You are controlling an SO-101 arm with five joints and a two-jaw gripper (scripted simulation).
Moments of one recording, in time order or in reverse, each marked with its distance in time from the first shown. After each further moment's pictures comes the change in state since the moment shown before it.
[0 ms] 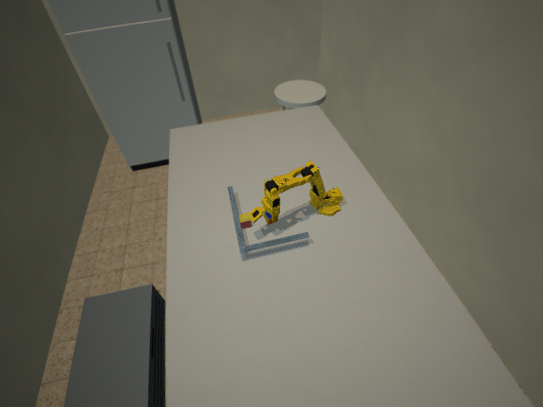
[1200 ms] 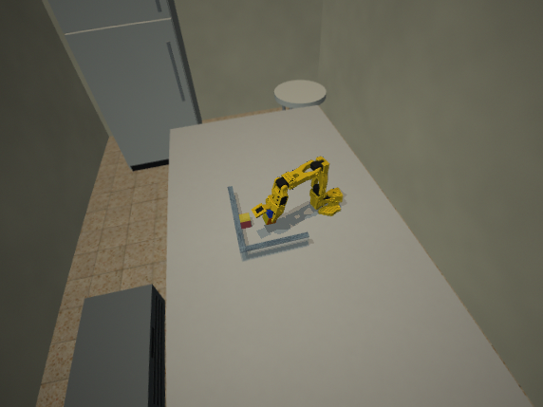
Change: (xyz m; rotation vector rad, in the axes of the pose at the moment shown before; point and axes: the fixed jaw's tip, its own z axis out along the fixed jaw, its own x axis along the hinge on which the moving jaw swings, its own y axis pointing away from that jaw) arm -0.004 0.001 0.001 -0.016 -0.265 -0.002
